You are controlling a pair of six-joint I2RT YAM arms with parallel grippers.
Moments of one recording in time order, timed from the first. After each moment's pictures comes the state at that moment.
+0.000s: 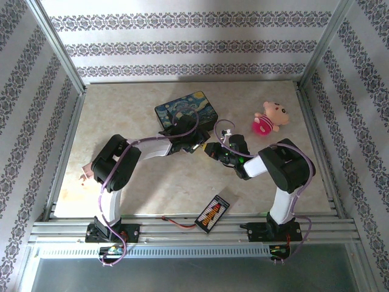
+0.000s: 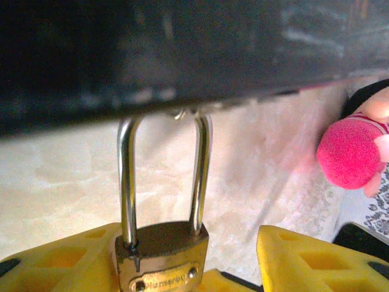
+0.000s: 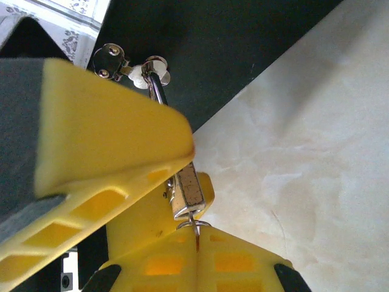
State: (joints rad) left arm -0.62 1.97 1.21 -0.01 0.20 -1.23; right arm 0.44 1.84 0.55 0.86 -0.45 0.94
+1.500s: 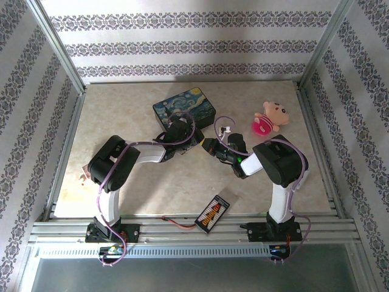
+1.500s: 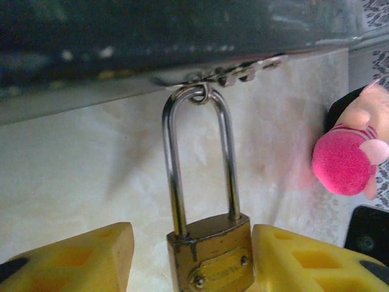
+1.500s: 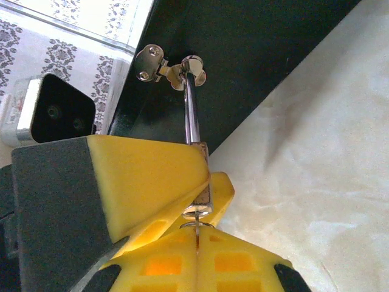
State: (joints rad) left arm -0.58 1.95 1.04 0.30 0.13 -1.05; right arm 0.44 1.93 0.60 1.03 -0.45 1.05
